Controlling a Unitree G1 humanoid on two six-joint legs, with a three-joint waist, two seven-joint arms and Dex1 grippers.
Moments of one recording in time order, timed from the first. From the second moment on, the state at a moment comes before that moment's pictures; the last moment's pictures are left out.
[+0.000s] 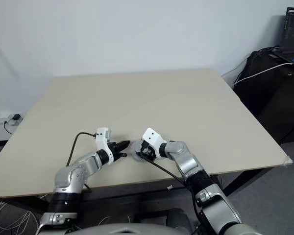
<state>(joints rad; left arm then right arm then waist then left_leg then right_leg) -0.16 0.15 0.07 0.02 -0.49 0.80 -0.41 -0.41 -0.19 0.39 0.35 -0.05 0.36 0.72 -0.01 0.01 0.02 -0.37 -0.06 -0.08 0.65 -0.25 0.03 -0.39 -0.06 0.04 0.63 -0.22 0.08</state>
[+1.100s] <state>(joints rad) -0.26 0.15 0.01 0.10 -0.44 0.93 -0.33 -0.41 -0.19 0.40 0.34 -0.06 0.37 0.72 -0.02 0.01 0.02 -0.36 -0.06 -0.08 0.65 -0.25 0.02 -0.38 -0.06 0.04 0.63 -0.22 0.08</state>
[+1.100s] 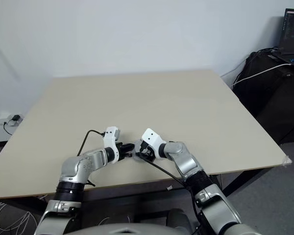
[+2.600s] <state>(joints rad) -0.24 0.16 0.00 0.07 -0.44 0.97 -0.42 -0.24 -0.34 0.21 0.08 0.13 0.58 0.76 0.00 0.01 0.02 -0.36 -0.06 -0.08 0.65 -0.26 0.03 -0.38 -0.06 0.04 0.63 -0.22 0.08</state>
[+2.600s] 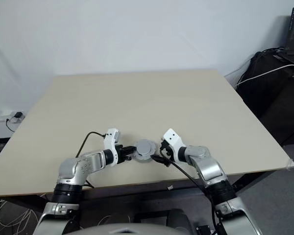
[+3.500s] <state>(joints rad) -0.25 0.16 -0.01 0.07 -0.43 0.97 -0.44 -0.31 0.00 -0.26 0.04 0.50 1.41 0.30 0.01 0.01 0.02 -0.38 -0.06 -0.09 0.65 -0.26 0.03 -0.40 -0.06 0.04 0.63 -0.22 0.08</state>
